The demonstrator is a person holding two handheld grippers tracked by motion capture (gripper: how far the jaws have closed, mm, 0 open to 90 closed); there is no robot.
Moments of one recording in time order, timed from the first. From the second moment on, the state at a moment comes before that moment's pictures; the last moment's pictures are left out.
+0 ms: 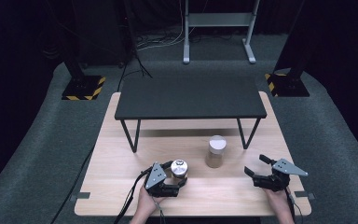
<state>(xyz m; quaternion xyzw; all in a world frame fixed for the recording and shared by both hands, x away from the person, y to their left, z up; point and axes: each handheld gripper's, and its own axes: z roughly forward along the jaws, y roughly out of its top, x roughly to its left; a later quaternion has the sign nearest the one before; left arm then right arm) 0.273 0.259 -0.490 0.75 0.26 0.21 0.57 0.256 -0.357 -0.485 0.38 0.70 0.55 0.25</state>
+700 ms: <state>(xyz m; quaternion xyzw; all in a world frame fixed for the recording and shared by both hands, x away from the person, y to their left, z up) 0.277 0.252 -0.483 0.75 0.26 0.21 0.57 0.255 -0.357 -0.485 0.38 0.70 0.55 0.25</state>
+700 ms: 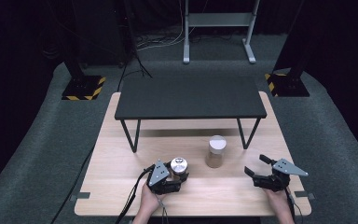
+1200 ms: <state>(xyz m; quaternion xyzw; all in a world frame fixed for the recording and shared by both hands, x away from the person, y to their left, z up) 0.286 0.260 -0.446 0.72 0.26 0.24 0.59 0.255 -0.357 -0.485 0.38 0.70 0.55 0.25</state>
